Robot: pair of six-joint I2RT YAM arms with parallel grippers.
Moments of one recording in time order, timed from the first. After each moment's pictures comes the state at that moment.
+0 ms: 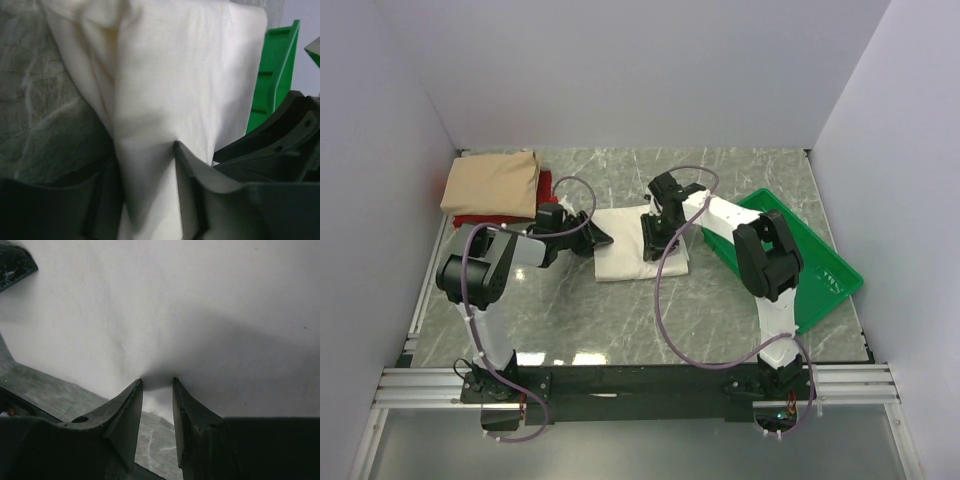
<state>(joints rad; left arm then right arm) -0.26 1.88 0.79 0.50 0.52 -0.84 0.55 2.05 1.55 -0.74 -0.31 0.38</state>
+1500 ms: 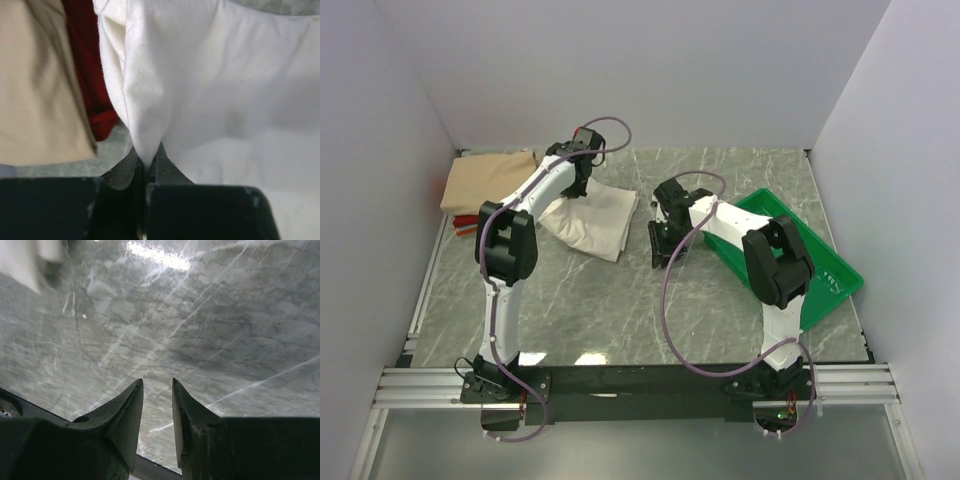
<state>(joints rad) -0.37 2.19 1.96 -0.89 -0.46 -0.16 0.55 1.97 1.44 -0.76 -0.27 0.37</state>
